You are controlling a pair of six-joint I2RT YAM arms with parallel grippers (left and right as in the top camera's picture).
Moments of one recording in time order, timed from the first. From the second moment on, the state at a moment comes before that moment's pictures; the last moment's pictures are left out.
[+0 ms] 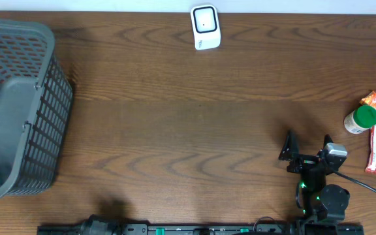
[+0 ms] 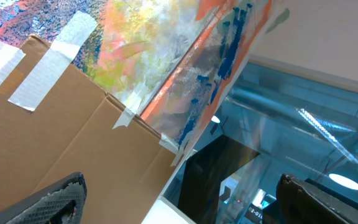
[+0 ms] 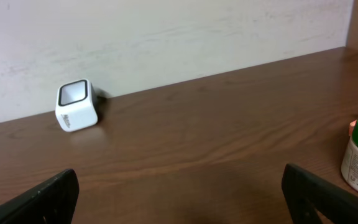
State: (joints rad) left arm -0.25 0.05 1.39 -0.42 -0.82 0.04; right arm -0.07 0.01 0.01 -0.07 -0.01 0.22
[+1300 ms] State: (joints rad) left arm -0.25 0.05 1.02 -0.93 -0.85 -0.36; right arm -0.07 0.01 0.01 -0.07 -0.01 0.22
